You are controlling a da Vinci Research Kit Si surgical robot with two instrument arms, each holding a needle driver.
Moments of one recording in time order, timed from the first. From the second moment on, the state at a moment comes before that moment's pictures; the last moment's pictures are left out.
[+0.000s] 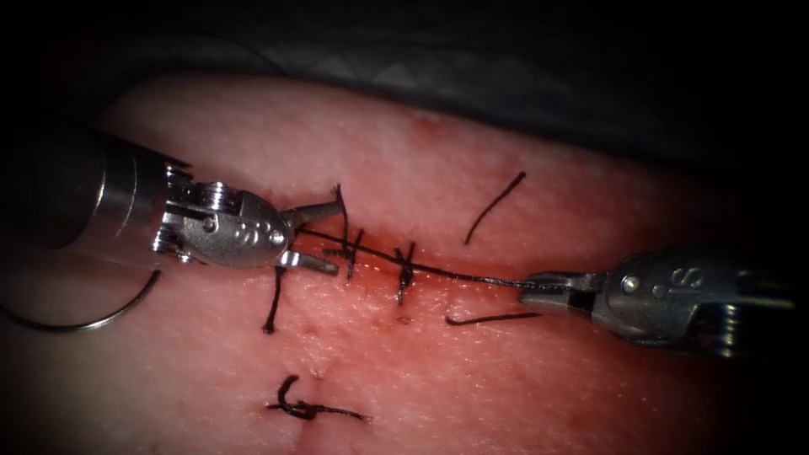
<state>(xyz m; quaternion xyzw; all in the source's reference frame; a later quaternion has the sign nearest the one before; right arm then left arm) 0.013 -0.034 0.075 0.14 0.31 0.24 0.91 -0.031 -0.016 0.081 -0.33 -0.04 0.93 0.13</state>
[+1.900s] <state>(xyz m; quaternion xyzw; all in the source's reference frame) 0.013 -0.034 0.076 0.14 0.31 0.23 0.91 -0.027 -0.013 0.080 -0.34 -0.05 0.93 0.14</state>
